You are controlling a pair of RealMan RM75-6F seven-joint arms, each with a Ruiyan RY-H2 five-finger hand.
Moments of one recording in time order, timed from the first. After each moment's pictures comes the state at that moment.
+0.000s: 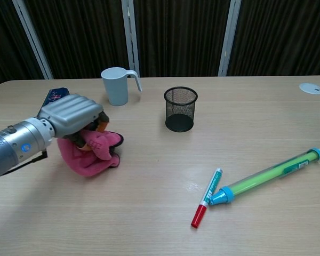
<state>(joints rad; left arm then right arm) -0.75 -1.82 -0.08 -1.04 1.33 1.02 0.41 0.08 -1.17 0.04 -1.60 -1.58 1.52 -0.02</state>
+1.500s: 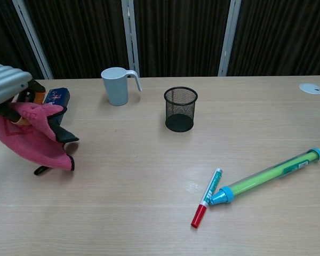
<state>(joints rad) -0.58 -1.53 -0.09 -1.24 1.34 1.18 0.35 0.08 -1.17 0.04 -1.60 -1.58 1.52 -0.04</state>
